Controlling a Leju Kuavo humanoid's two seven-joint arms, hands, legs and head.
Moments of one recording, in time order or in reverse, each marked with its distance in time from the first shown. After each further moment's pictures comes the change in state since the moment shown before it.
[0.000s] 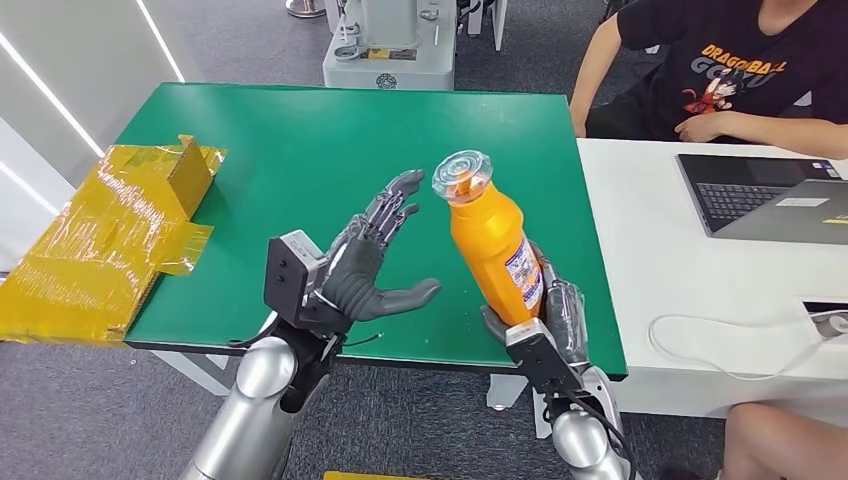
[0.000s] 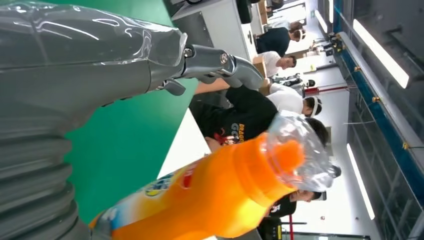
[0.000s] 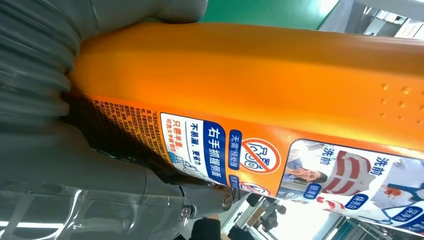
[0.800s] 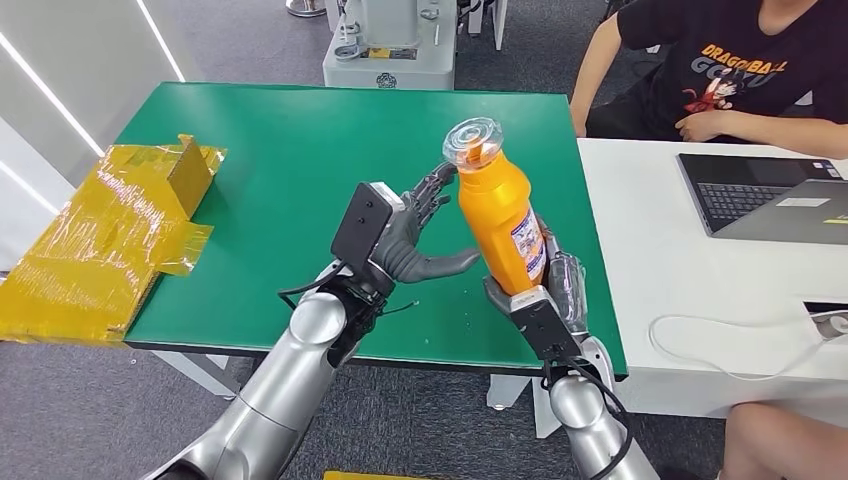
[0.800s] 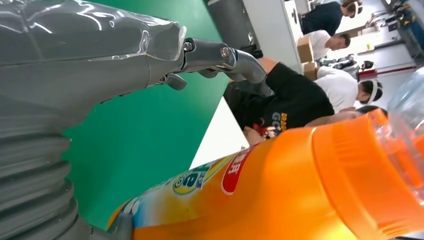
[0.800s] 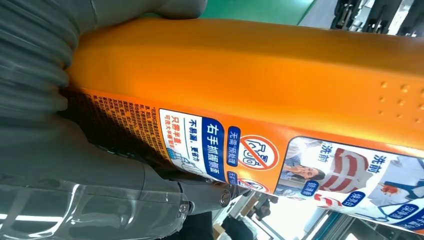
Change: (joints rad) left arm -0.216 -0.077 -0.015 0.381 -0.016 0.044 0.023; right arm -0.135 0.012 -0.001 0.140 -0.068 -0.031 -0.054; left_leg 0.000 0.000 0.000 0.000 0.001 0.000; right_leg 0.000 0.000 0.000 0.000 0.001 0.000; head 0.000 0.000
